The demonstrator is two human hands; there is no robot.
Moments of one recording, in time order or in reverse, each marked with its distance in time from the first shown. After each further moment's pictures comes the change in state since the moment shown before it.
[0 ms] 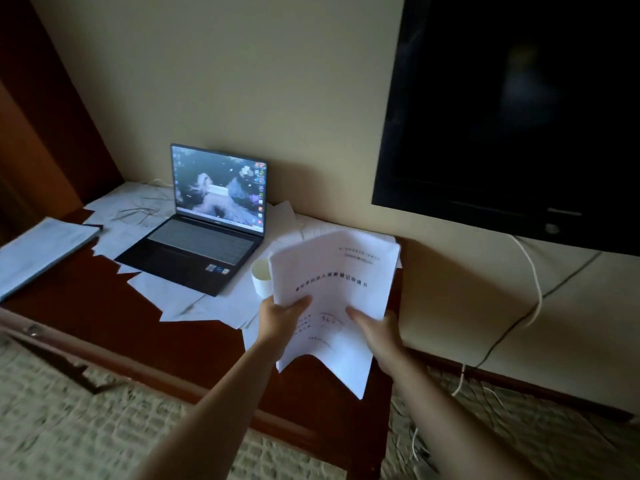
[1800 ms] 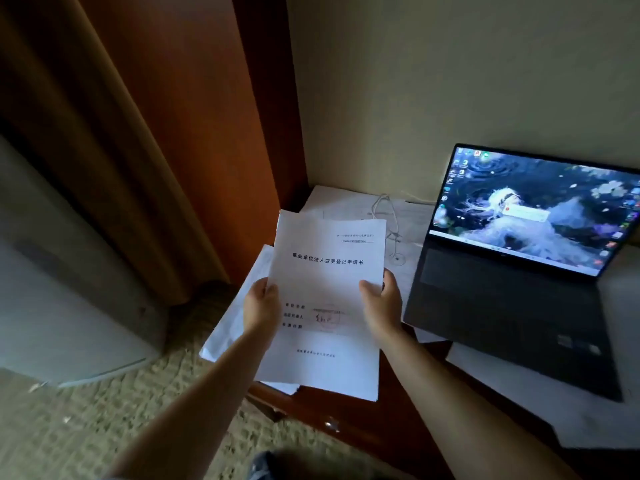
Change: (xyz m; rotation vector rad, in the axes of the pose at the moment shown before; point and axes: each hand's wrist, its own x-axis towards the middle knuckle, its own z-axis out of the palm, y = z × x) left_hand 0.477 0.000 -0.658 0.360 0.231 0.012; right_hand 0.146 0.008 0.798 -0.156 0.160 -0.072
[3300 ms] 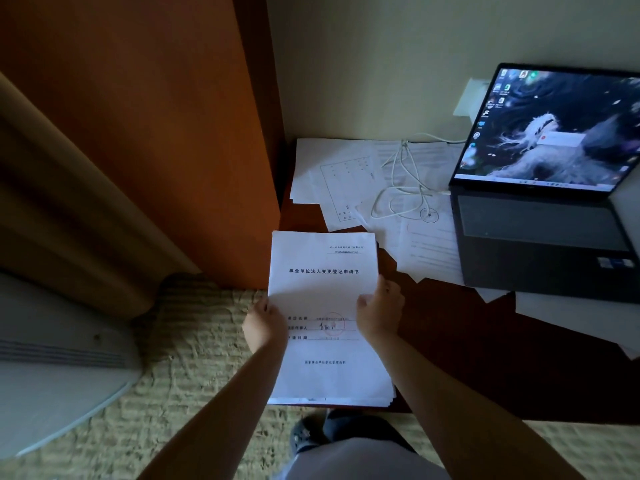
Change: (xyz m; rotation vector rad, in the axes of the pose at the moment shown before) left_hand 0.148 -0.096 -0.033 0.295 -0.203 -0.113; right_hand 0.006 0.073 0.161 -0.787 0.206 0.268
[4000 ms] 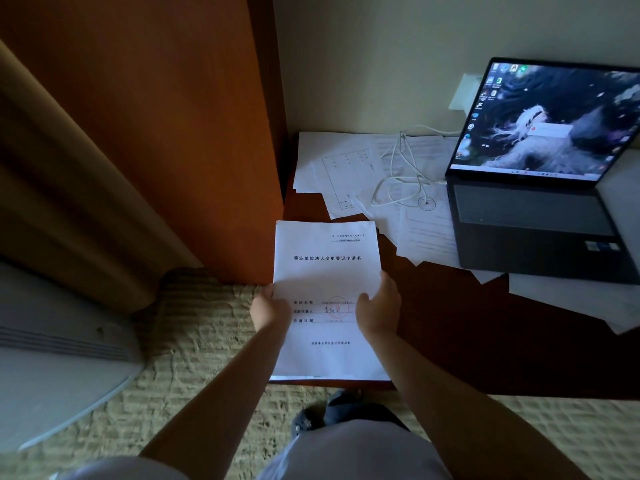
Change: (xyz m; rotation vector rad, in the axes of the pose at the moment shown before) left_hand -0.003 -0.012 -0.007 -0.105 -0.141 -0.040; right_hand -0.040 0.002 0.002 0.304 0.113 -0.023
